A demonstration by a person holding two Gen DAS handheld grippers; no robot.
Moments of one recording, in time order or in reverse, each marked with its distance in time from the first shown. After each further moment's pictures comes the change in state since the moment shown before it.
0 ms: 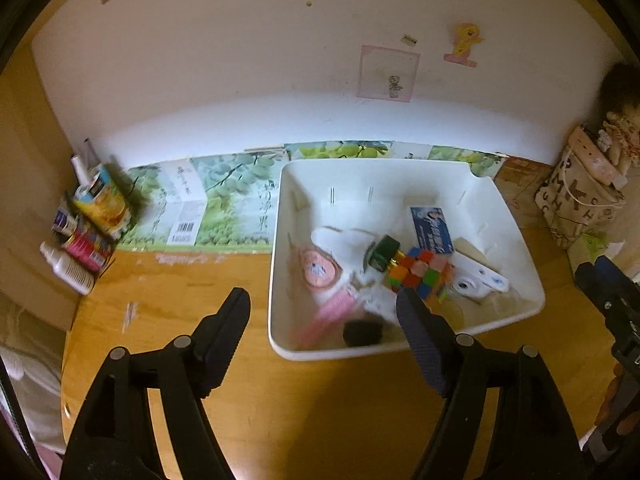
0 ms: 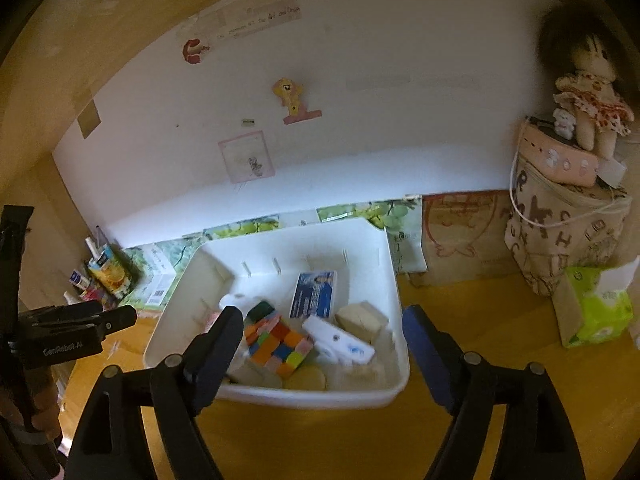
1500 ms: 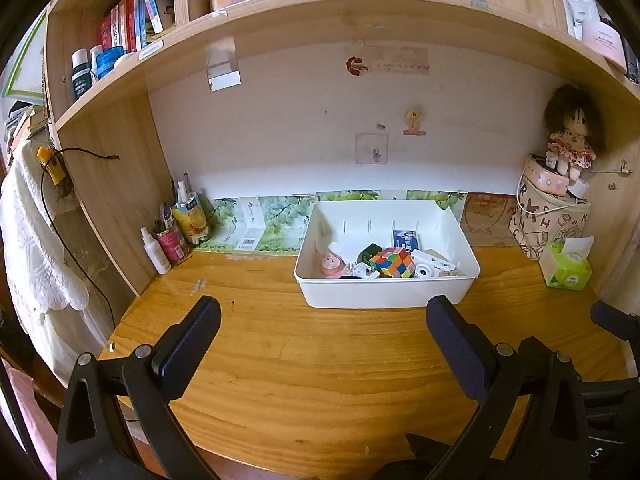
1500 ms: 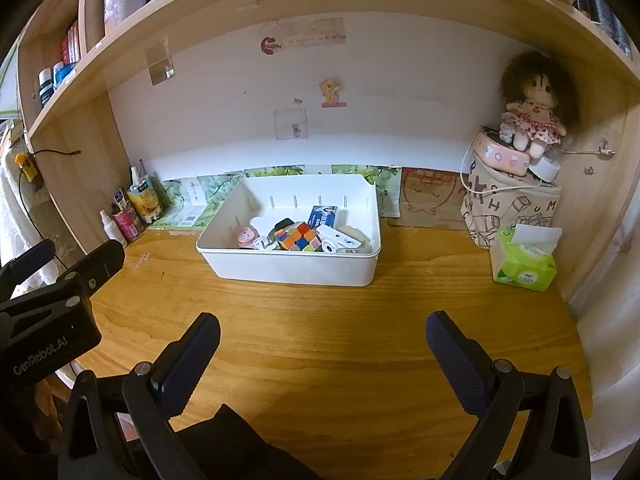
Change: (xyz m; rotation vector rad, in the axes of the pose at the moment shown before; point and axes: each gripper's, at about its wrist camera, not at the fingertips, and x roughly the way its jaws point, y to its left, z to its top) left arm -0.176 -0.061 -0.134 -0.043 -0.318 0.177; right arm -0.160 0.030 -0.086 -0.143 0.059 -0.045
